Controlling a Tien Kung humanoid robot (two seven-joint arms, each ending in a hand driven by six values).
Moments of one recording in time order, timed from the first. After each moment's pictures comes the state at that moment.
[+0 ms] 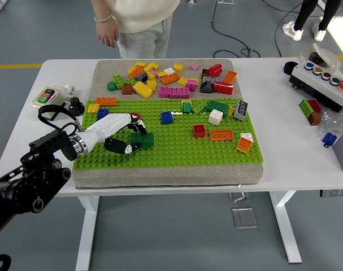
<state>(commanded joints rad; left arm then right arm) -0.63 0.20 -0.94 -0.81 1.94 -0.02 -0.40 0.16 -0.10 1.38 0.18 -1.04 -0.09 -0.08</state>
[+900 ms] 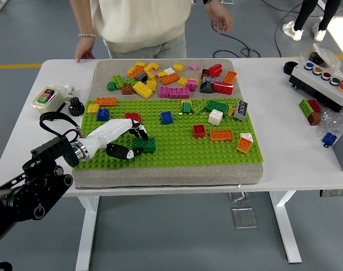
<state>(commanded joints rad) -0.59 0.20 -0.95 -0.84 1.94 -0.01 -0.39 0.16 -0.10 1.38 0.18 -1.04 -0.09 -0.08</state>
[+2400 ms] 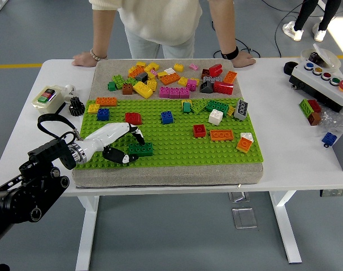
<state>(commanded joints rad) -0.58 0.20 -0.97 -0.84 1.96 -0.05 -0.38 0.16 -0.11 1.39 0.18 -1.04 -0.09 -0.08</state>
